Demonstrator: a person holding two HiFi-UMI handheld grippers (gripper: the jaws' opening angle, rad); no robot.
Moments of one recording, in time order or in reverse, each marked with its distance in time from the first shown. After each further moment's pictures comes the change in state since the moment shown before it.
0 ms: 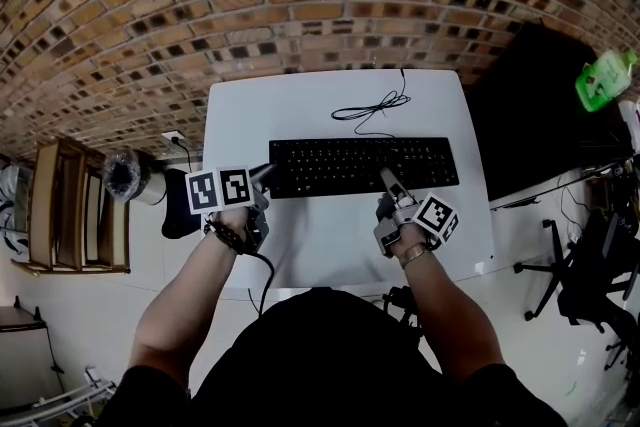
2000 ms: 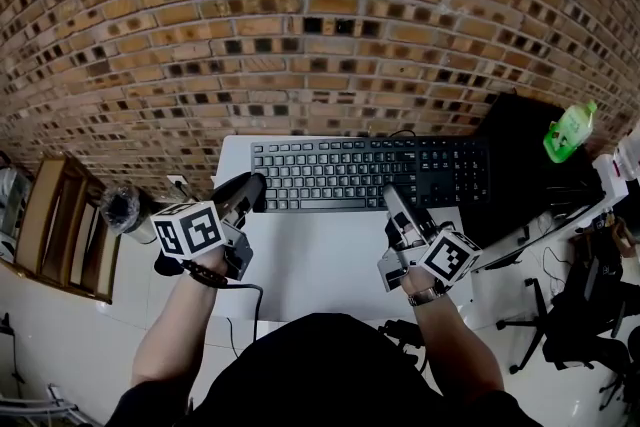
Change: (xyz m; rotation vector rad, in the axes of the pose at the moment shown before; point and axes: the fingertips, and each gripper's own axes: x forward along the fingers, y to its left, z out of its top) left arm -0.138 -0.089 0.087 0.159 -0.470 -0.242; right arm -0.050 0.247 0.035 -0.561 -0.076 0.323
